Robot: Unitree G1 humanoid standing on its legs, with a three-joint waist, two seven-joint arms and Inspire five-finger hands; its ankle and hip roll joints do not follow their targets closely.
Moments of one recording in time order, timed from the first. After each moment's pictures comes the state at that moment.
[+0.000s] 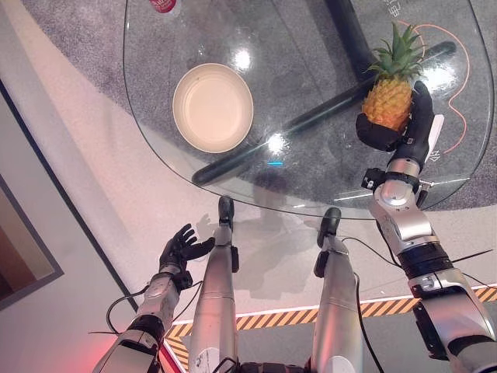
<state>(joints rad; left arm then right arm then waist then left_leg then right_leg) -0.34 0.34 -0.23 1.00 -0.69 -0.22 0.01 -0.72 -0.51 0.21 0.46 0.39 -0.02 -0.68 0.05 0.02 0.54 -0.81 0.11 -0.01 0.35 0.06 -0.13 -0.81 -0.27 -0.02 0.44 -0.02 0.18</state>
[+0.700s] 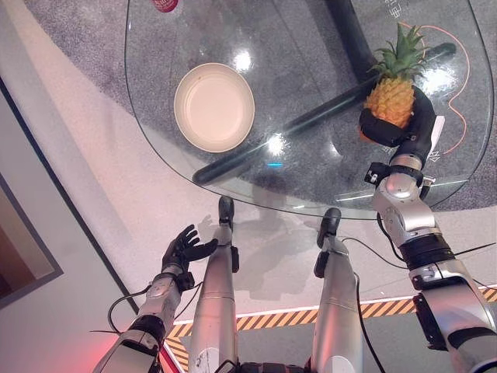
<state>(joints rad) -0.34 0.34 -0.26 1.00 -0.69 -0.22 0.01 -0.77 -0.52 0.20 0.52 0.44 -0.01 -0.66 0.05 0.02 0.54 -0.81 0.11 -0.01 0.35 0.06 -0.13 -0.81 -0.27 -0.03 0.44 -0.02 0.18</state>
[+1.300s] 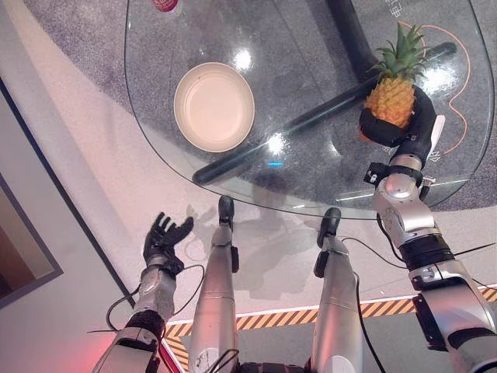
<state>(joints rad) -0.36 0.33 -0.09 0.88 -0.95 -0.34 0.20 -0.75 -0.52 0.20 0.50 0.39 -0.01 -0.68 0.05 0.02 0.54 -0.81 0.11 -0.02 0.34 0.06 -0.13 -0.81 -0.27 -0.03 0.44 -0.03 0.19</state>
